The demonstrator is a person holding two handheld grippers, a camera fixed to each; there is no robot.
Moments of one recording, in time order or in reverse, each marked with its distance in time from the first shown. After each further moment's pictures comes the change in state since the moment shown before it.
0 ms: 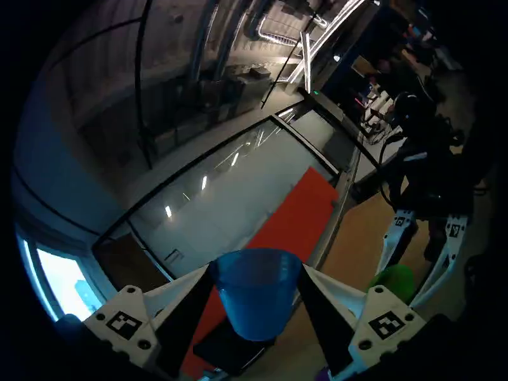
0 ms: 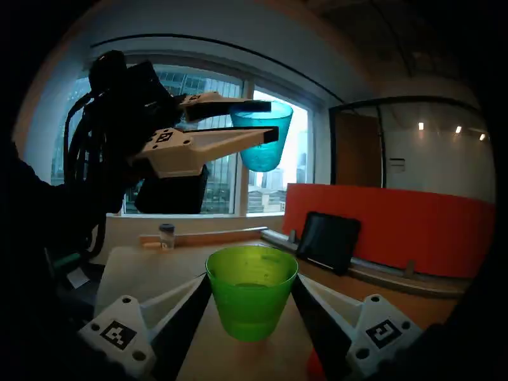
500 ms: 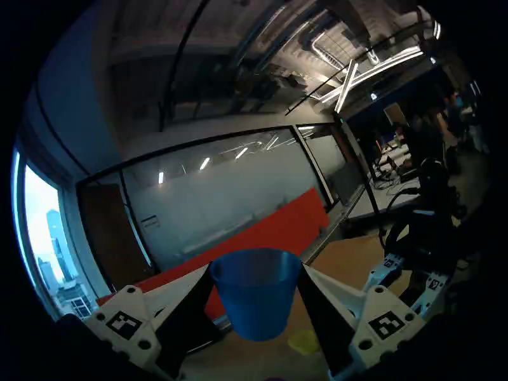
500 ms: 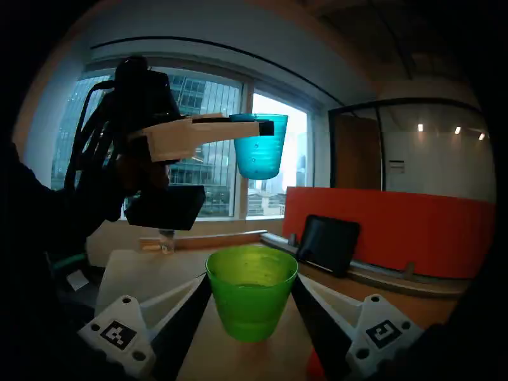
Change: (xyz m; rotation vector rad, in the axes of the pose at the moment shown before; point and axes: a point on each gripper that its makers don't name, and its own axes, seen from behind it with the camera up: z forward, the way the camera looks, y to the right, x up) left arm -0.010 -0.011 0.000 -0.027 -0.009 -0.375; right arm 0.007 0.000 -0.002 -0.003 0.015 0.002
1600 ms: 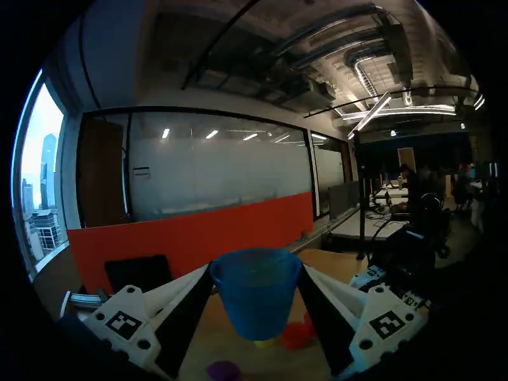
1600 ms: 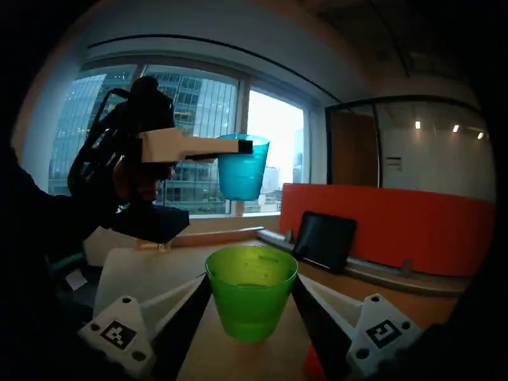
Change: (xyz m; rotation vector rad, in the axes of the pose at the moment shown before) left arm -0.049 -0.007 -0.007 -0.042 -0.069 -0.318; right arm -0.007 0.006 -0.002 -0.019 -0.022 0.012
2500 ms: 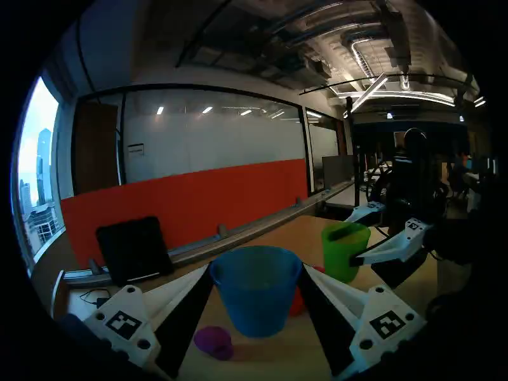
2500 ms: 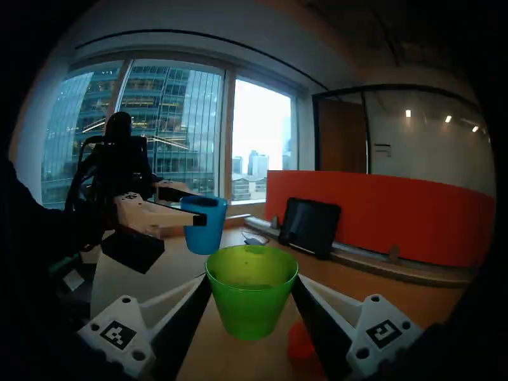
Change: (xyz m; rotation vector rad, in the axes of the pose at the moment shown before) left arm -0.109 0.011 -0.017 -0.034 -0.127 0.005; right arm -0.012 0.035 -0.026 -0.058 -0.071 0.026
